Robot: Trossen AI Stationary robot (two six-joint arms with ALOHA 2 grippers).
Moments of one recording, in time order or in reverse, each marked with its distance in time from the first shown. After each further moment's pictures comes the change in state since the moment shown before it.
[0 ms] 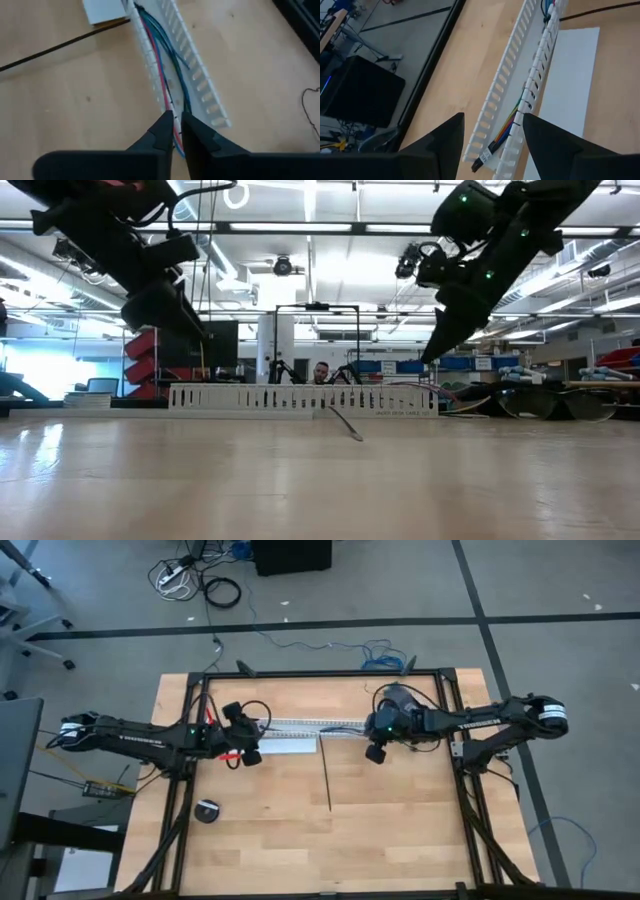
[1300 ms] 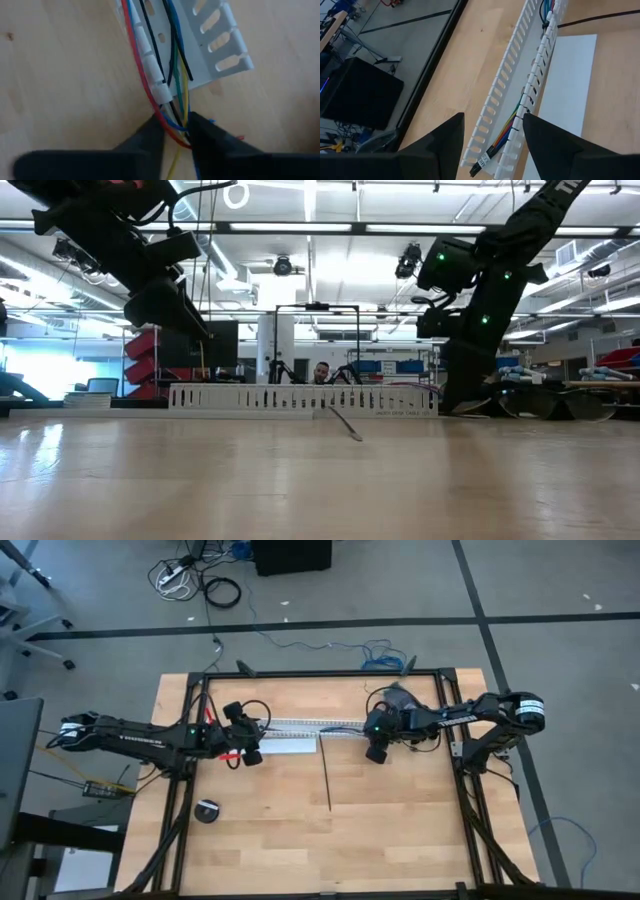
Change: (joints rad) left arm 0.000 0.000 0.000 0.015 0.001 0.002; right arm -0.087 0.197 0.000 -0.057 -0.028 0.016
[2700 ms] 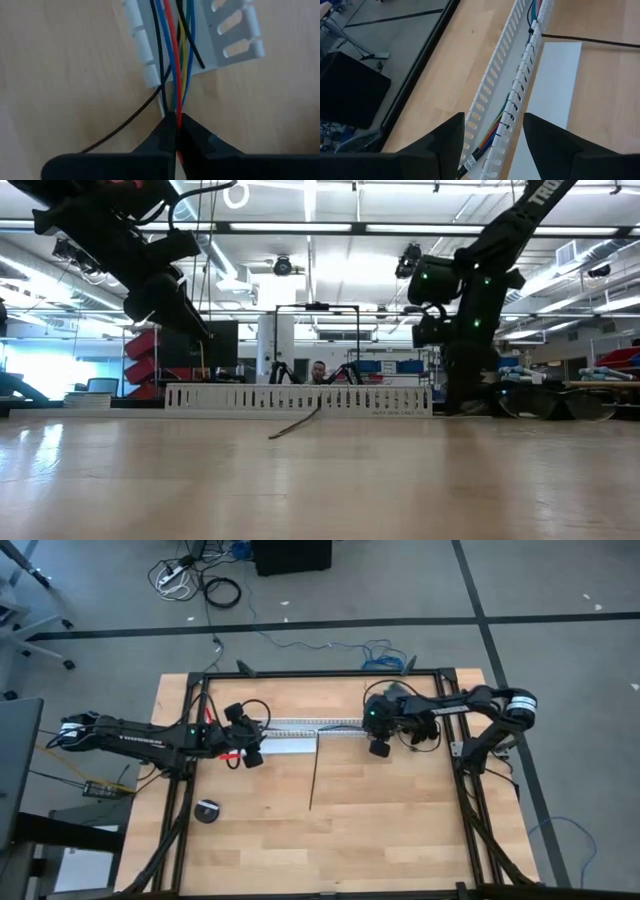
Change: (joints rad) left arm 0.000 0.000 0.001 0.002 0.051 -0.055; right arm -0.148 0.092 0.094 -0.143 -0.170 -0.216
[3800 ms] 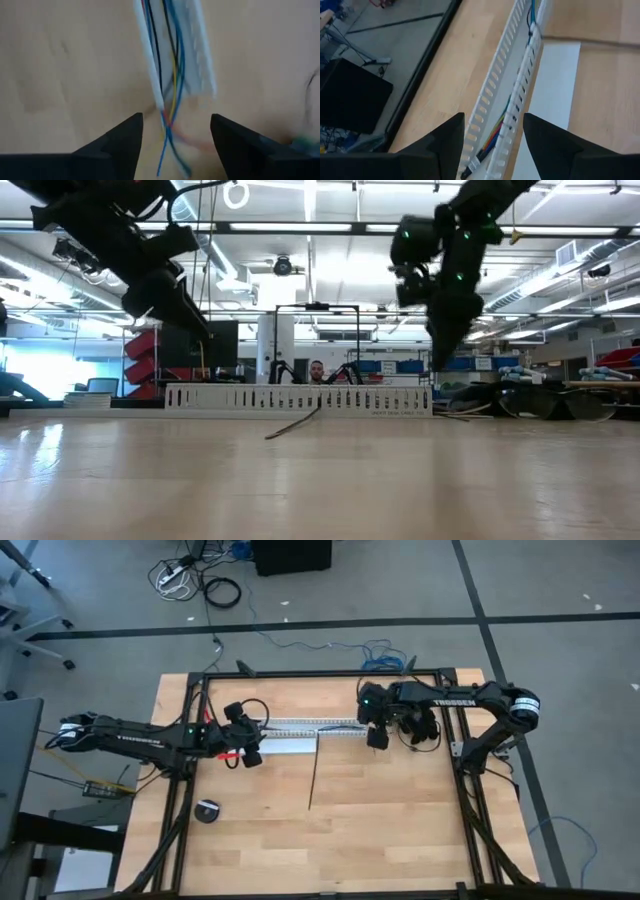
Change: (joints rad) left arm 0.000 -0.021 0.018 -0.008 0.000 0.040; right arm 0.036 -0.047 0.294 -0.308 -0.006 -0.042
